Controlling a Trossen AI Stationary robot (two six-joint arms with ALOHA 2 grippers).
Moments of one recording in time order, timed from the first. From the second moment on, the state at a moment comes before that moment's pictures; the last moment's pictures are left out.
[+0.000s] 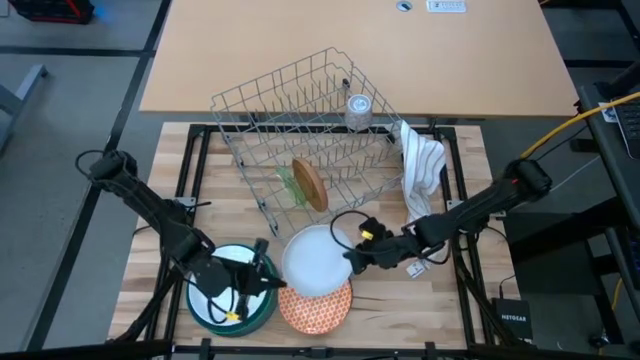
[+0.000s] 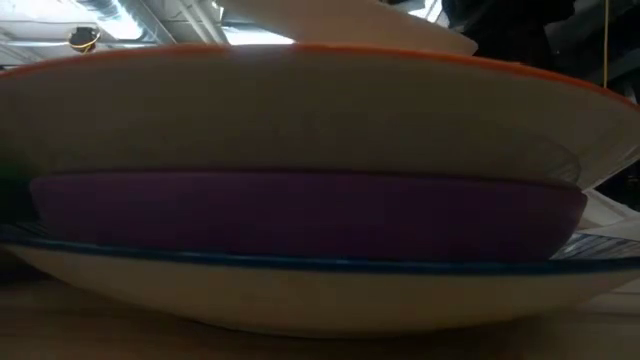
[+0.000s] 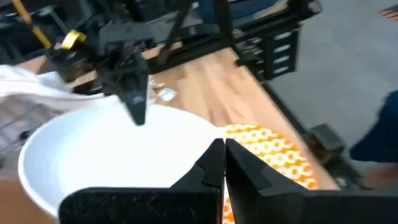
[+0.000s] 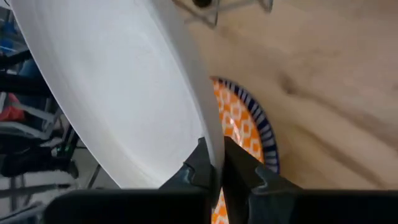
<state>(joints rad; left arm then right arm) -0.71 1.39 1.02 -0.10 -0.56 0.01 0.46 1.46 0.92 -0.17 0.33 1.38</state>
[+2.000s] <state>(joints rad) -0.64 1.43 1.01 0.01 -0.59 0.10 0.30 1.38 1.66 -1.30 1.24 0.97</state>
